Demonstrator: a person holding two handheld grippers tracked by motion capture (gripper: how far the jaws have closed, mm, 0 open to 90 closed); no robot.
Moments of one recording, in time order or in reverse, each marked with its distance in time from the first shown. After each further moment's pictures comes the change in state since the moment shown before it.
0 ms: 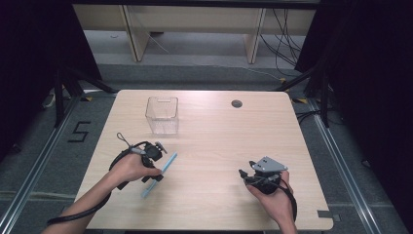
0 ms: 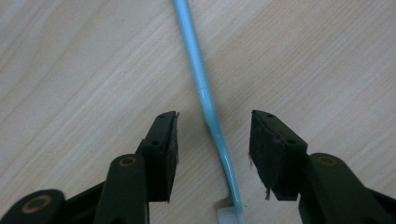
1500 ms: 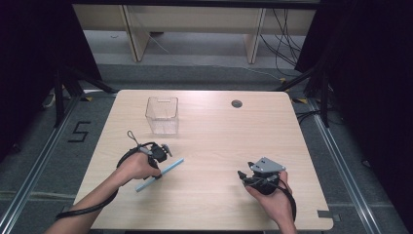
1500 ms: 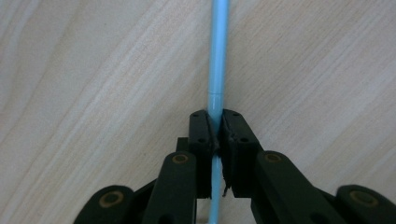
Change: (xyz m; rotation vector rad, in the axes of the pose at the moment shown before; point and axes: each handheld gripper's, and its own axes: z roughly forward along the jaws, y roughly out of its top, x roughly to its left) left arm 0.001 0.010 0.014 0.081 0.018 0.113; right arm 0.003 -0.001 0.002 0.015 0.014 -0.014
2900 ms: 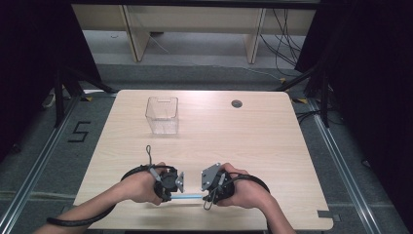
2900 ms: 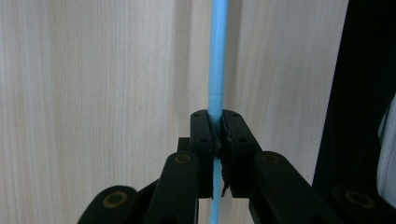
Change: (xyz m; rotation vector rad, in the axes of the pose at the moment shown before) left arm -0.090 -0.012 -0.033 0.003 -0.065 0.607; right arm 0.087 0.070 0.039 0.332 0.573 -0.634
